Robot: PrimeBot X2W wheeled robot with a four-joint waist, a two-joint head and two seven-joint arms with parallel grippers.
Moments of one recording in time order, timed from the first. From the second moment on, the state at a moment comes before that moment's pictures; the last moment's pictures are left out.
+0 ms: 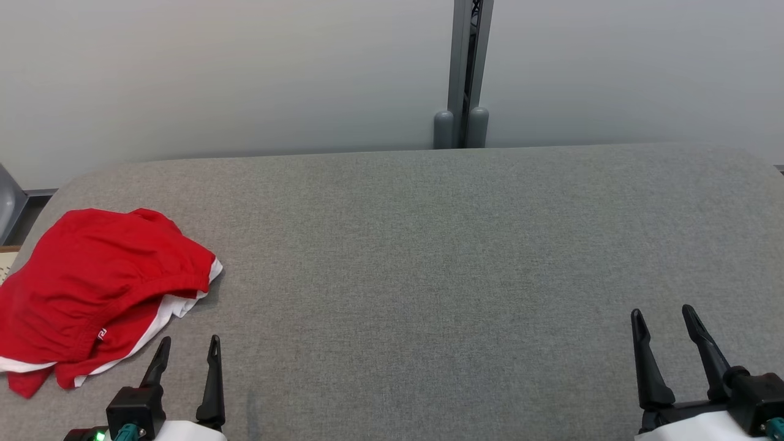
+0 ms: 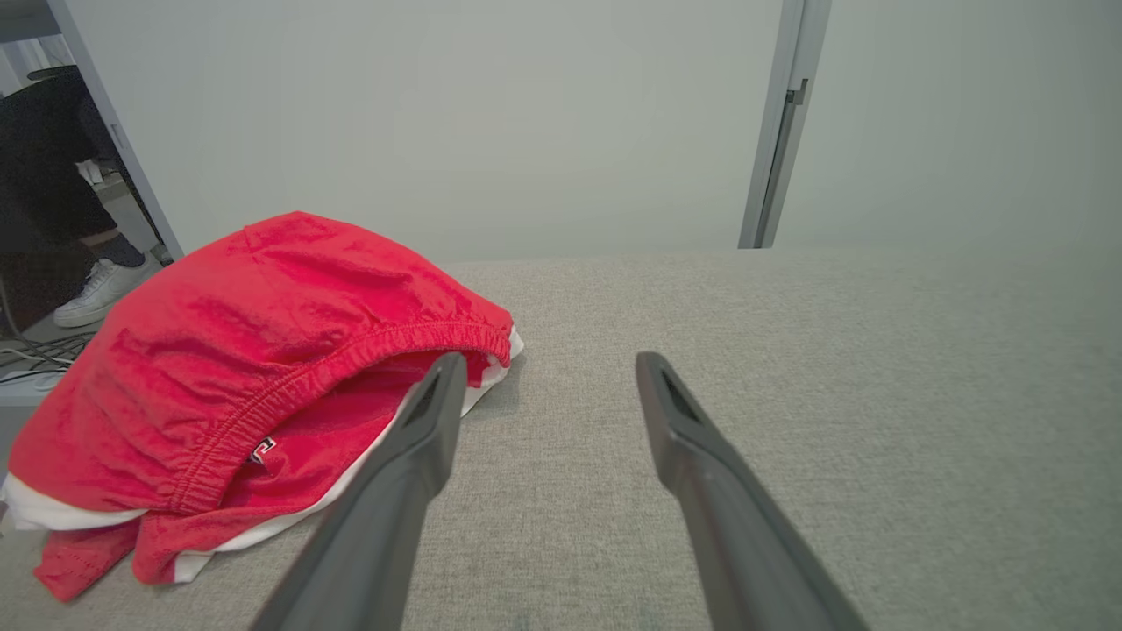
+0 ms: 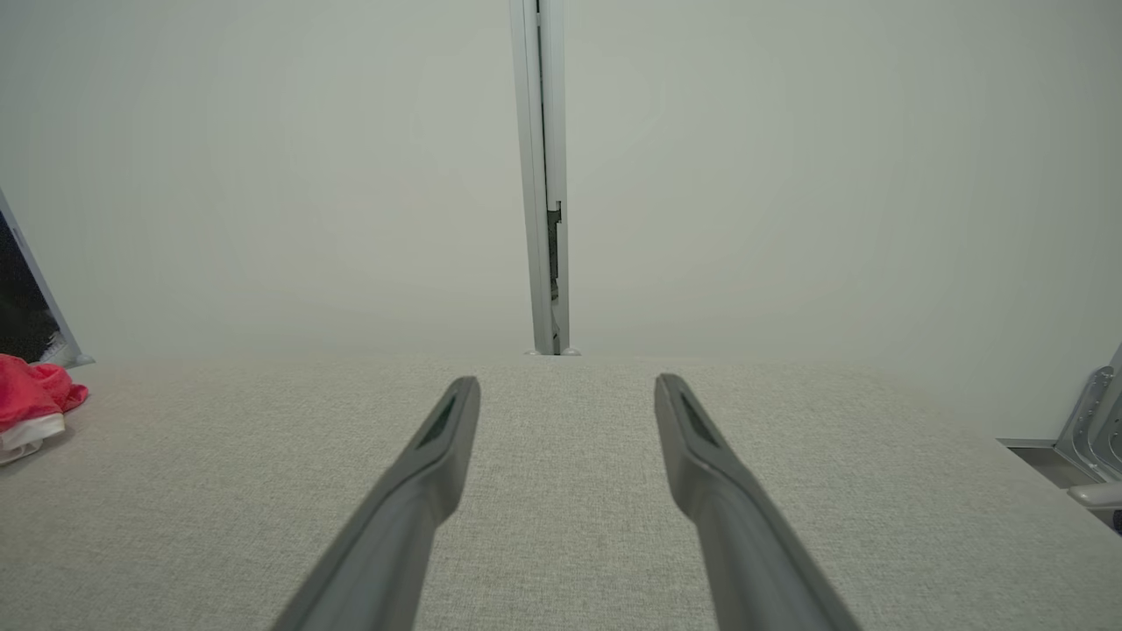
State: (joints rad) left arm 0.01 0.06 0.04 0.34 -0.08 -0.04 -0.26; right arm 0.07 -0.07 -0.01 0.10 0.13 0.13 -0.26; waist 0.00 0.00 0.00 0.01
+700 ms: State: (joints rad) left arm 0.01 0.05 0.06 0.32 -0.08 -0.06 -0.26; right arm 0.08 -0.06 0.01 0.11 0.15 0.13 -0.26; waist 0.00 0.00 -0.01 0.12
